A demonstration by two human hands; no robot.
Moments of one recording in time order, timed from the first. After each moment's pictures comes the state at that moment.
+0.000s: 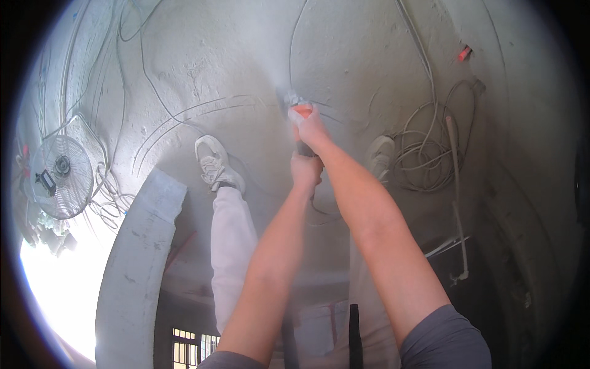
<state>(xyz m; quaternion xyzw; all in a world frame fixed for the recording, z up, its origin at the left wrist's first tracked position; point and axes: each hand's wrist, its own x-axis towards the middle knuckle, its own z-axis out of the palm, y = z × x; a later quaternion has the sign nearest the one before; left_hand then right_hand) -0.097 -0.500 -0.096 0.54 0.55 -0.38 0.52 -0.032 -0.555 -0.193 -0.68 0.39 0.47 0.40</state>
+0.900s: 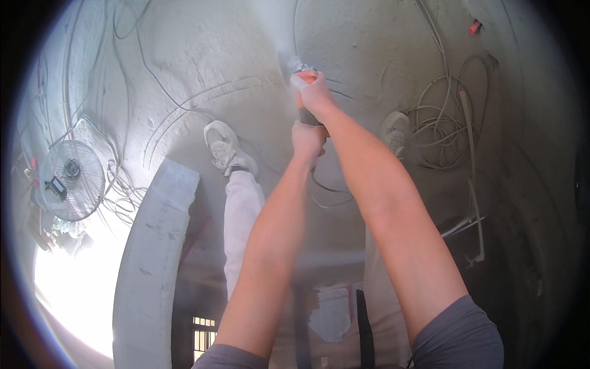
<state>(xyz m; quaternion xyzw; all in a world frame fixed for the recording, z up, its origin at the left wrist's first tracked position) -0.063 -0.474 -0.089 0.58 0.47 -0.43 0.50 0.005 -0.538 -0.175 -0.66 0.44 0.42 0.44</state>
